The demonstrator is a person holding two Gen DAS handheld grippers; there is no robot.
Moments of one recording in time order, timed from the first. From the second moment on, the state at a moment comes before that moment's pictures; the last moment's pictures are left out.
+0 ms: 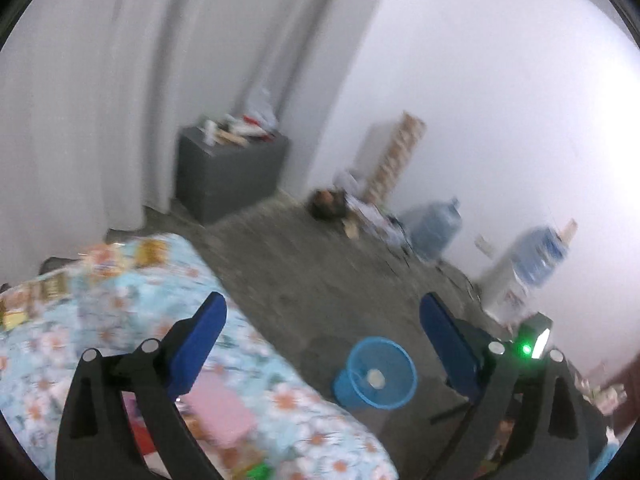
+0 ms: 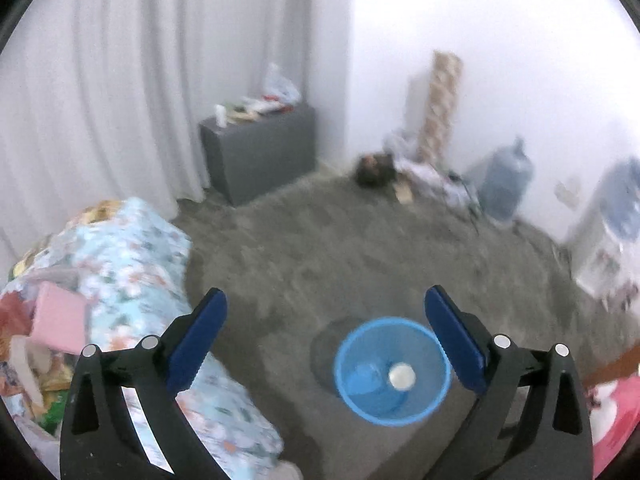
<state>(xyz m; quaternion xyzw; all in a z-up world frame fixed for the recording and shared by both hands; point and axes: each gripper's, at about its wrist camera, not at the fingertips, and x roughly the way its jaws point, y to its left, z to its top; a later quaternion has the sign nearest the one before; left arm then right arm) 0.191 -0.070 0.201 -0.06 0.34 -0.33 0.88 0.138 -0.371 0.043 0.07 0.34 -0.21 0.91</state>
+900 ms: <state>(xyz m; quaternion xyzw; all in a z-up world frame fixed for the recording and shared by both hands) 0.208 -0.012 0.059 0.22 0.39 -0.27 0.85 0.230 -0.203 0.025 0.07 0.44 0.18 0.88</state>
